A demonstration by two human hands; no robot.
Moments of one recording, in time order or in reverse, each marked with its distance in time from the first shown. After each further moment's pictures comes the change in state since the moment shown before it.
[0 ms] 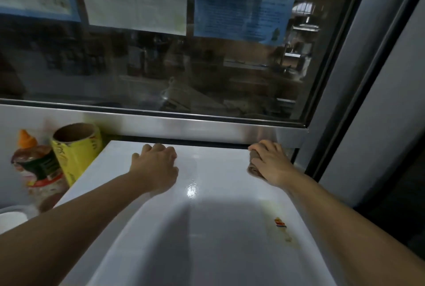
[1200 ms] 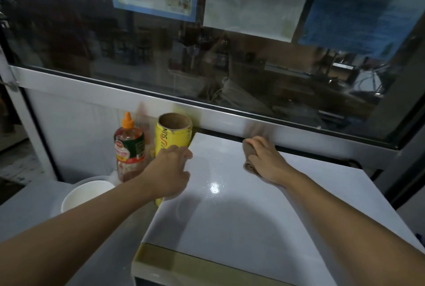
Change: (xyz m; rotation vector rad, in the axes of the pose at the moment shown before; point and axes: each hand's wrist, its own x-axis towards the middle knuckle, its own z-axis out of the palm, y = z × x) left_hand -0.076 -0.148 -0.028 -0.322 0.036 -0.018; right_hand 0.035 -0.193 0.041 0.137 -0.039 -0.248
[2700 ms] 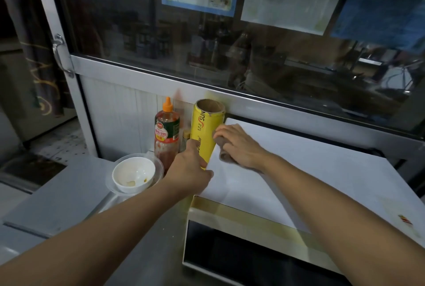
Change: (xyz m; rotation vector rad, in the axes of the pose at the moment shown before) left_hand -0.073 -0.018 0.005 -0.381 0.145 -0.248; right_hand -0.009 -0.130 0.033 0.082 -0.130 -0.400
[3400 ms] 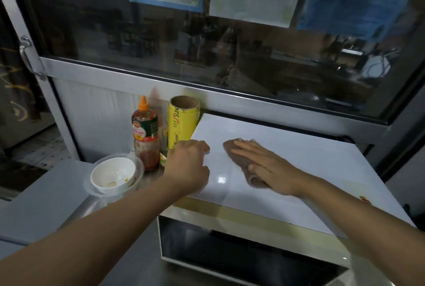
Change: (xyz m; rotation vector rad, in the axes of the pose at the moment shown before) left_hand -0.010 0.045 0.028 0.405 0.011 0.203; right_hand -0.125 0.065 -0.025 -0.010 -0.047 -0.042
